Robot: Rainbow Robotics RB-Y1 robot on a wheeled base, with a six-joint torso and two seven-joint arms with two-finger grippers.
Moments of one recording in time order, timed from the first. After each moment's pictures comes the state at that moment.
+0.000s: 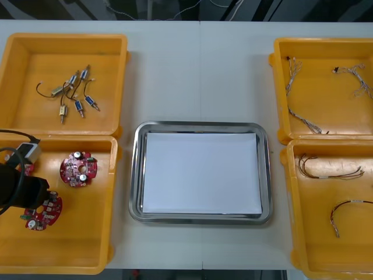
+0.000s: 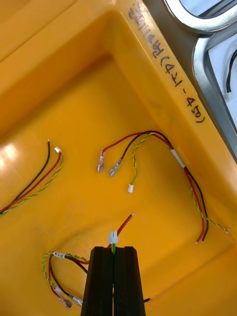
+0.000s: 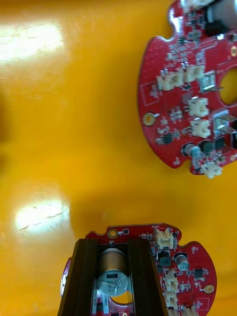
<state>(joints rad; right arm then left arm) 0.13 -0.64 -0.52 -2.15 -0.64 1.70 1.01 0.09 0.98 -0.02 -2.00 0.96 1.33 -1.36</state>
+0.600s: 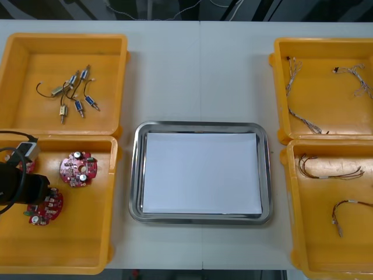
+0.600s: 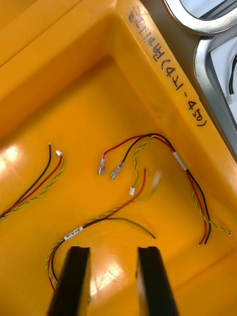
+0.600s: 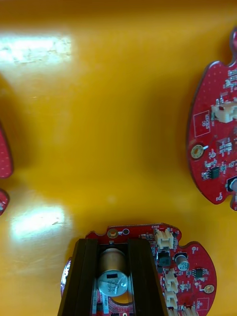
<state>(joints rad) 0.13 -0.64 -0.52 -2.14 -0.66 1.68 1.01 0.06 0.98 -0.06 -1.91 0.94 1.24 -1.37</state>
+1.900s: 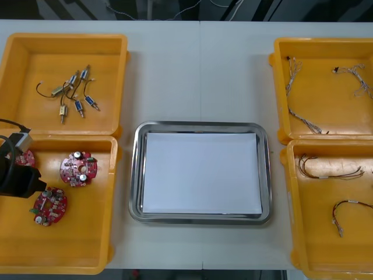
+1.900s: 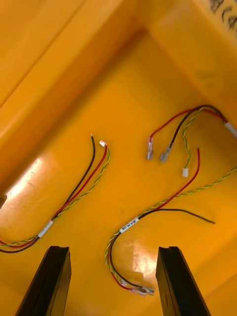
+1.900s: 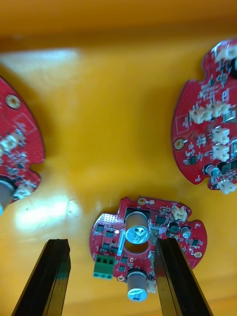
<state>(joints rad) -0.07 -0.43 -0.54 -2.14 -0.48 1.86 0.94 0.02 0.98 0.04 -1.95 0.98 1.43 -1.37</state>
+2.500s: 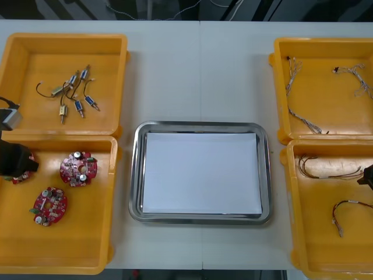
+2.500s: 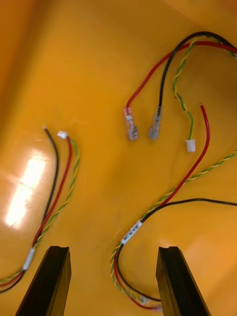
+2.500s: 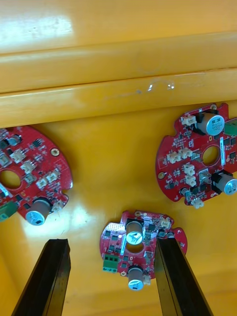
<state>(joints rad) -0.07 -0.34 -0.54 -1.99 -0.42 1.77 0.80 -0.07 0.98 0.13 -1.97 1.01 1.54 -1.37</state>
